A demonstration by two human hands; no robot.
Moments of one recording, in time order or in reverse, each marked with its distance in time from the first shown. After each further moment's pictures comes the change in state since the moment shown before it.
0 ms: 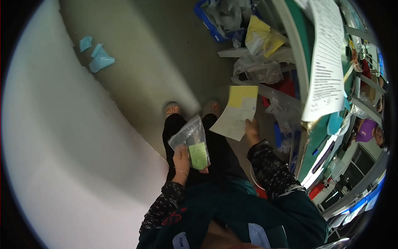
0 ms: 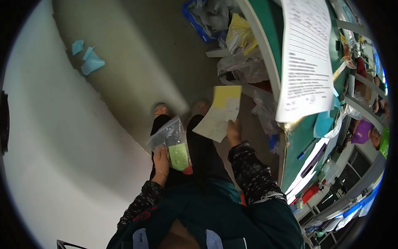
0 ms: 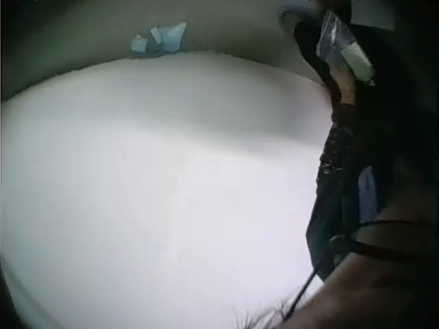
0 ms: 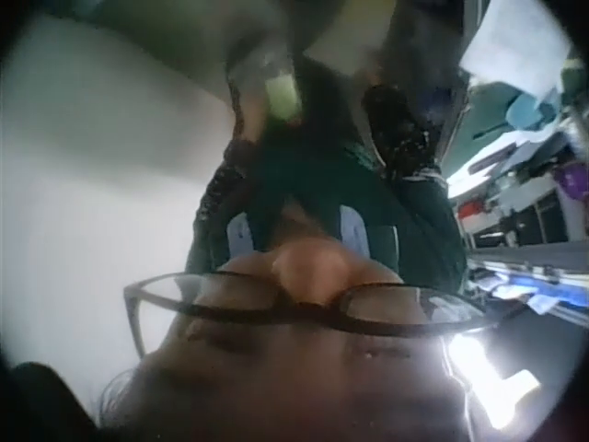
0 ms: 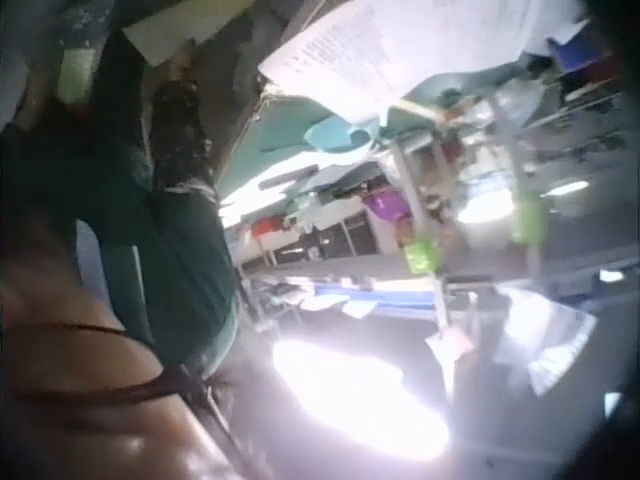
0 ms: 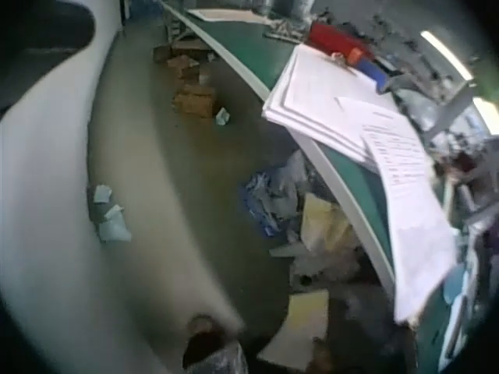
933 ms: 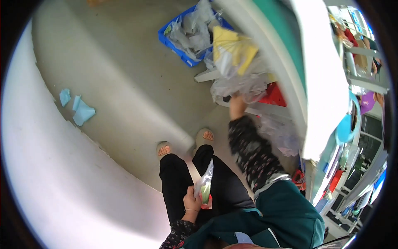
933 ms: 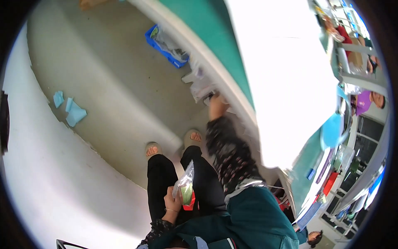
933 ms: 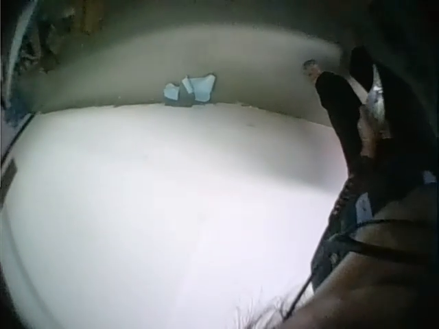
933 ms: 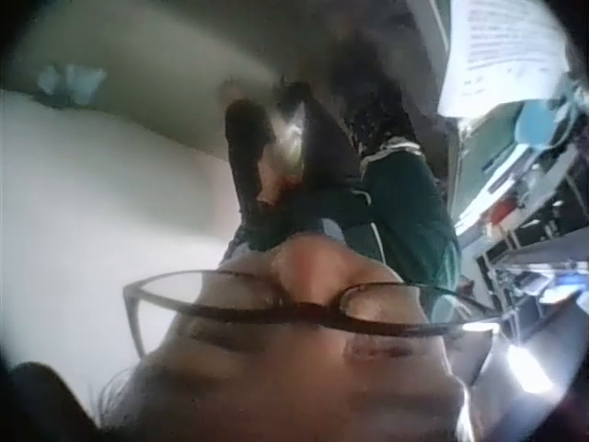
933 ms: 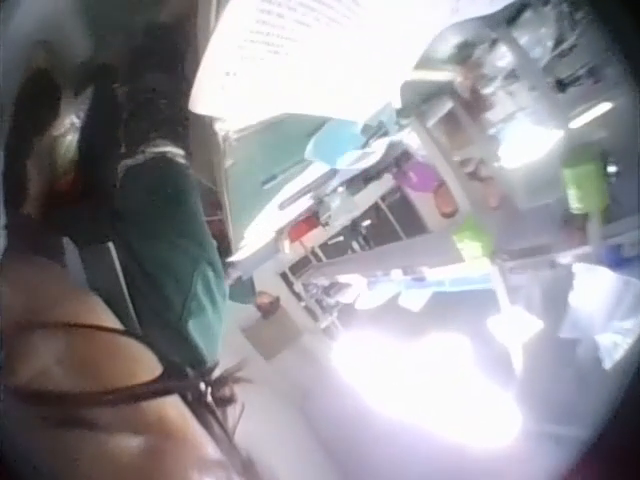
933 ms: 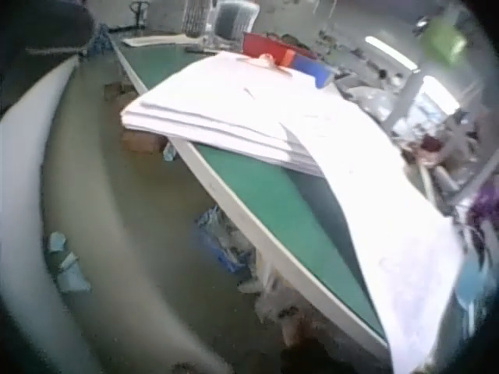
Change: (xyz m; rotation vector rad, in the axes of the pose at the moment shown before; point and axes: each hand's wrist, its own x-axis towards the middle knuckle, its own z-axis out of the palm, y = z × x) left_hand 0.005 -0.028 0.001 0.700 -0.194 0.200; right_hand 0.173 -0.043 0.105 -0.280 0.558 -0.374
